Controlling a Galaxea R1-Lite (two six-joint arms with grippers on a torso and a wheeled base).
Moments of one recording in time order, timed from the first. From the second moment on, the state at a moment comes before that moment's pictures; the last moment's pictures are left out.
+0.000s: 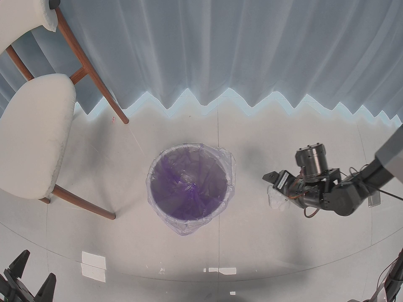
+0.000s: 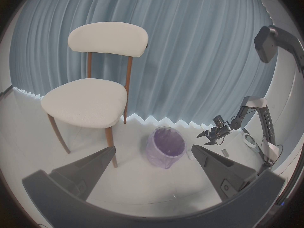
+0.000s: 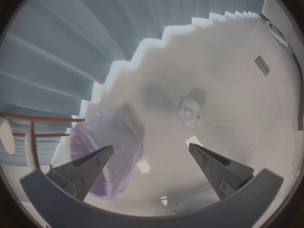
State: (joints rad) left arm 0.00 0.04 -0.06 -0.03 -0.26 -0.17; right arm 0.45 2.01 -0.89 -0.44 -0.17 0.85
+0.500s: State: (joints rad) left arm -0.09 0.62 -0.37 -0.03 -0.36 -0.29; right arm 0.45 1.65 -0.62 -0.54 -0.16 0.86
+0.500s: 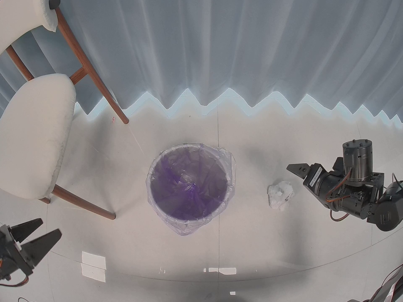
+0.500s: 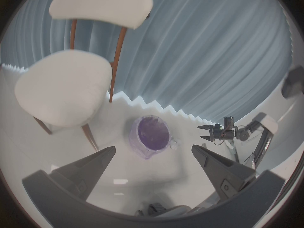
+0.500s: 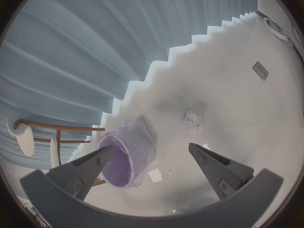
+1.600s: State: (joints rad) left arm -0.45 2.07 -1.06 -0.03 -0.05 -0.84; right arm 0.45 1.49 -0.45 -0.63 -0.19 0.86
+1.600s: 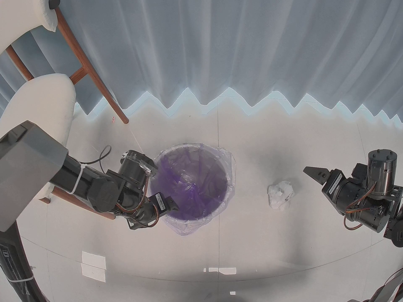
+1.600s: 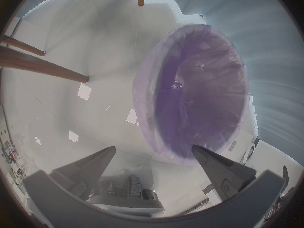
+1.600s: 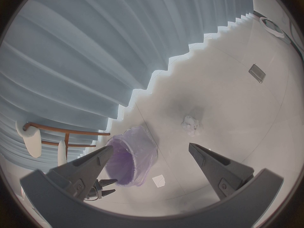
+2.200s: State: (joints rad) left arm -0.45 2.24 -1.22 -0.03 0.03 -0.88; right arm 0.45 1.48 -0.43 -0.63 -0.19 0.86
